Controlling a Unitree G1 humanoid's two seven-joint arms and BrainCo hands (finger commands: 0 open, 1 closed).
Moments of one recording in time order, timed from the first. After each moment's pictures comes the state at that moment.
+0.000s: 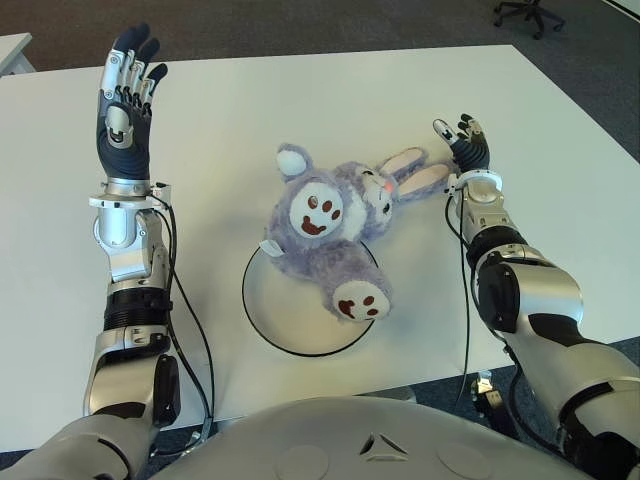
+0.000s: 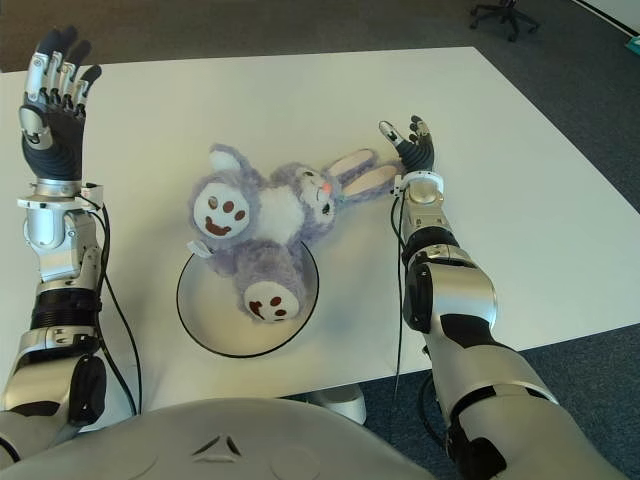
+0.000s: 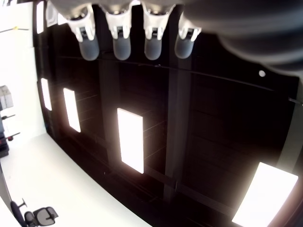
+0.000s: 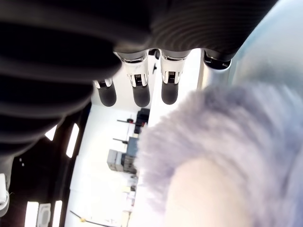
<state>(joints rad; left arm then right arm) -0.33 0.28 0.27 0.37 -0.30 -0.73 -0.32 -0.87 -0.31 -0.20 1.30 -0.12 -0.26 -0.13</state>
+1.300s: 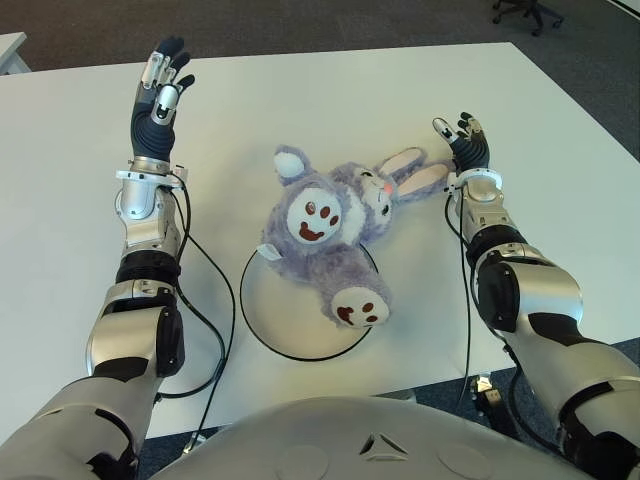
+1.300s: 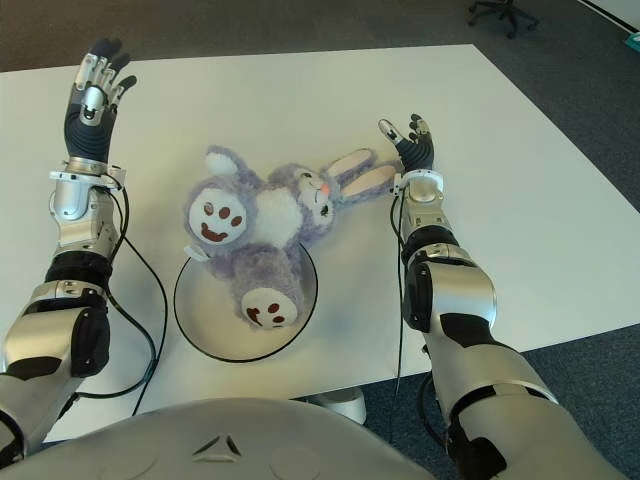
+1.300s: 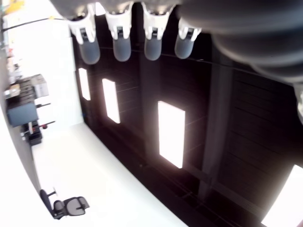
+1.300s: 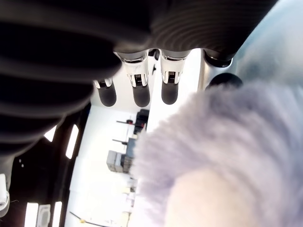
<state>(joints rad) -0.56 0.31 0.26 0.80 -0.20 -0.72 -0.31 -0.87 -0.30 -0.20 1.30 -0.12 -0.26 -0.13</state>
